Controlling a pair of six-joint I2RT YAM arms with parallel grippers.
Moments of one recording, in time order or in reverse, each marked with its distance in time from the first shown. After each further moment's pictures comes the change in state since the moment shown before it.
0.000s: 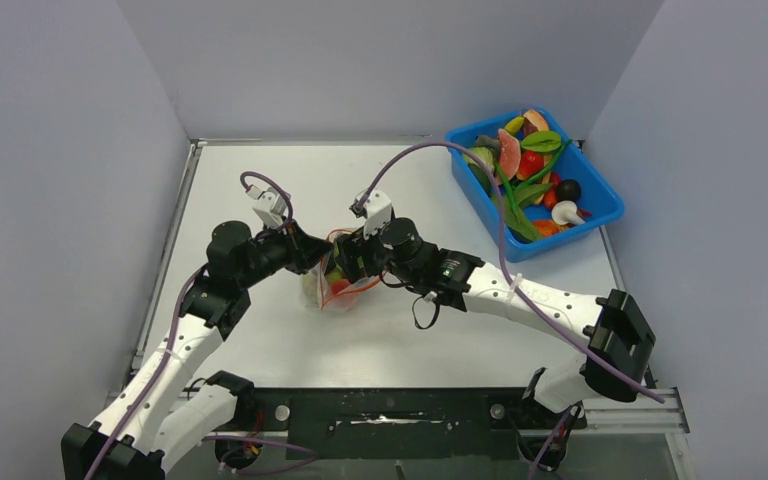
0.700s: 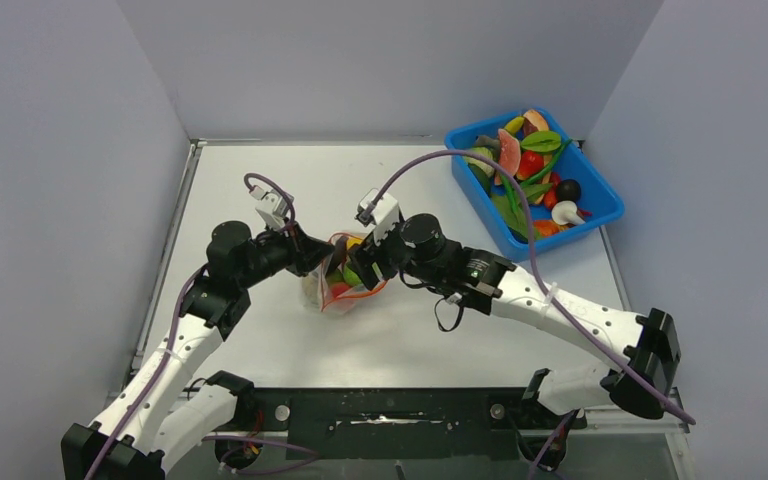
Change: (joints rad) left arm 0.000 -0.001 0.000 0.000 0.035 0.026; right arm 0.000 -0.122 0.024 -0.131 -0.105 -0.173
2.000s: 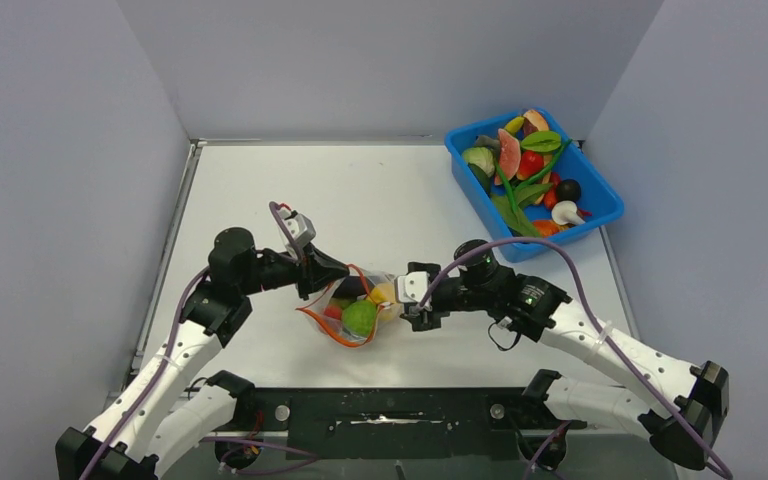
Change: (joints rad) left arm -0.057 -0.036 -0.021 0.017 0.318 0.336; right arm -0.137 -0.344 -0.284 -0.225 -0.523 -0.761
